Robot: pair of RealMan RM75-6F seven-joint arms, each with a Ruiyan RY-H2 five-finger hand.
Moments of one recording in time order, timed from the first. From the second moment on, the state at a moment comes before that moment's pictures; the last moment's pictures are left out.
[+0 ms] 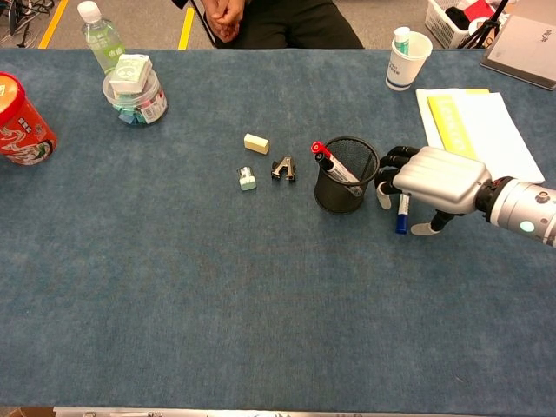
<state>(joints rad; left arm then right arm) 0.02 -1.07 -0.04 -1.65 1.44 1.56 0.04 0.65 -1.42 -0.12 -1.35 -1.62 0.90 -0.25</state>
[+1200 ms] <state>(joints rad) 0.02 -1.08 -0.04 -1.63 1.44 1.54 0.03 0.63 -1.43 -0.13 -1.32 -1.64 0.91 -0.27</state>
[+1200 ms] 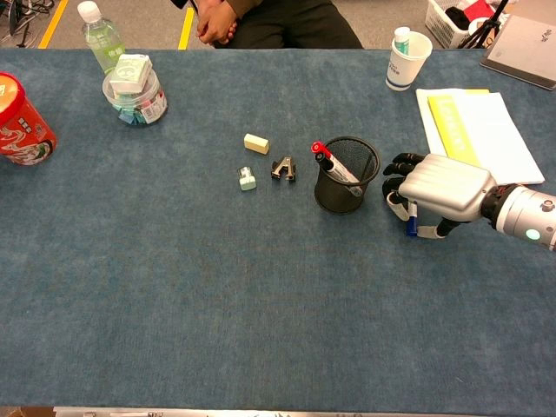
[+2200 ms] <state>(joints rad) 0.01 -1.07 -0.04 -1.65 1.45 1.54 0.04 0.57 -1.30 -0.09 -1.46 -1.66 1.10 -0.15</state>
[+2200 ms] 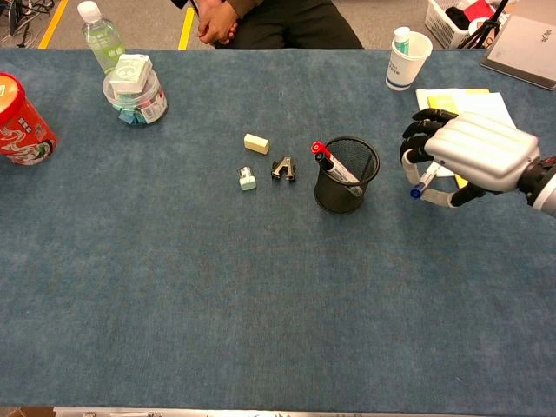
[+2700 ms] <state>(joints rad) 0.00 -1.06 -0.04 -1.68 1.47 1.54 0.05 0.60 -1.18 0.03 -1.66 -1.60 1.15 0.35</state>
